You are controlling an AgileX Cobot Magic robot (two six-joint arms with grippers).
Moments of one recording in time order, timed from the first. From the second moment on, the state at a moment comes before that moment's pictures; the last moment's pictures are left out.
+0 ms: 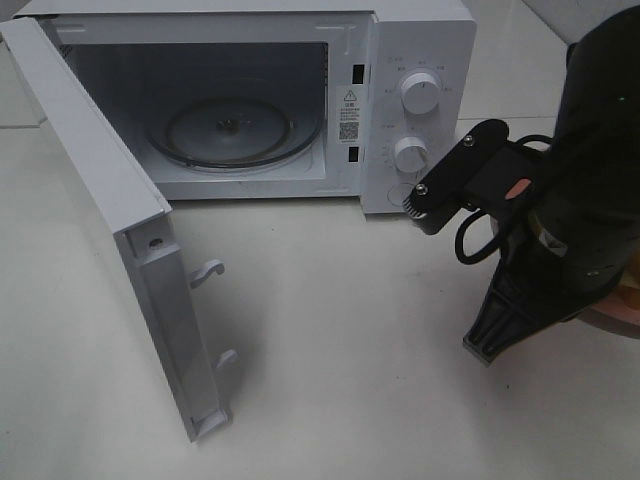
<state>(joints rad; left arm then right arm) -0.03 0.00 -0.52 -0.13 1.08 0.05 0.84 1.45 -0.82 -0.58 0.96 0.45</state>
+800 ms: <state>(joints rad) -0.03 0.00 -0.52 -0.13 1.08 0.05 0.92 1.25 -0.66 -0.57 0.88 0.03</state>
